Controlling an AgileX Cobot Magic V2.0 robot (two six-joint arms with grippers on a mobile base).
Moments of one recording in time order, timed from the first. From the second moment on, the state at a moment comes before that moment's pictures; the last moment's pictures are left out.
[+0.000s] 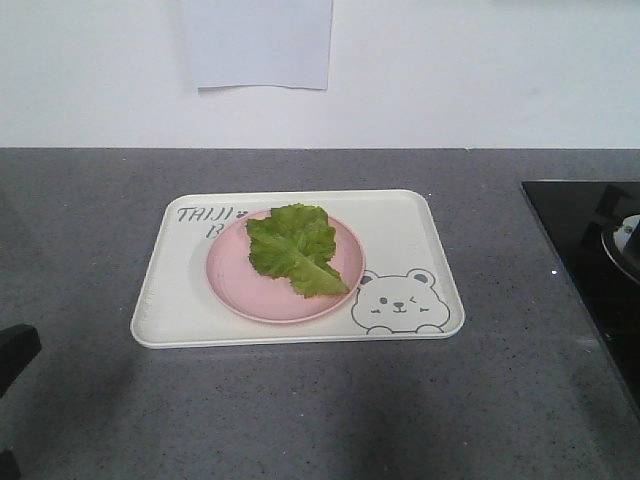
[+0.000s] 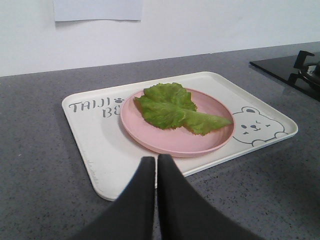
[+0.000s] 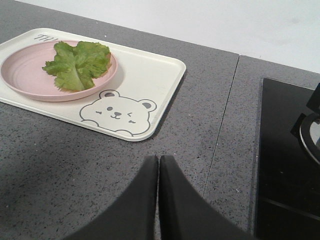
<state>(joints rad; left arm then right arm) -0.42 0.48 -0.36 -0.09 0.21 -0.04 0.29 0.28 -0.39 0.02 0.53 -0.12</state>
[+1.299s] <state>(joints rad) 0.04 -0.01 0.02 -0.09 0.05 0.01 0.29 0.28 -0.39 0.02 0.54 -0.12</state>
